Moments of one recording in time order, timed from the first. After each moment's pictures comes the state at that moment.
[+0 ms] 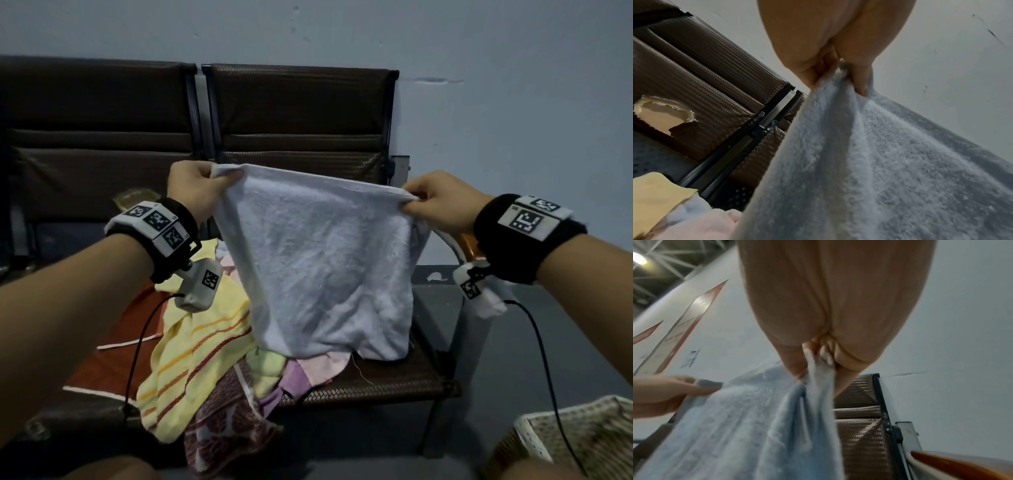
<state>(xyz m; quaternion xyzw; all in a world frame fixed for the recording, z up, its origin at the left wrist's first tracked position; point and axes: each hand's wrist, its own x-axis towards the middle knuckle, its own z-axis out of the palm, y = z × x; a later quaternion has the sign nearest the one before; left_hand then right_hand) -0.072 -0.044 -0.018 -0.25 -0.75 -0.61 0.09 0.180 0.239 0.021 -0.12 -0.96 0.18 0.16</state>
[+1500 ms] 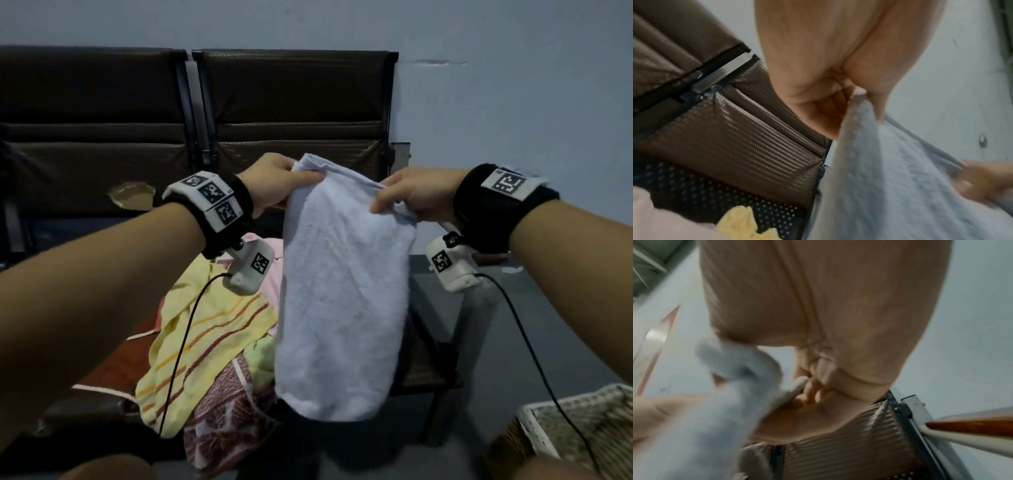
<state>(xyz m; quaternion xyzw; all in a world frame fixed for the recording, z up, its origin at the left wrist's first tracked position) -0.017 0.040 0.001 -0.37 -0.73 -0.55 -0.18 0.138 0.244 0.013 -0.16 -0.85 0.50 -0.01</state>
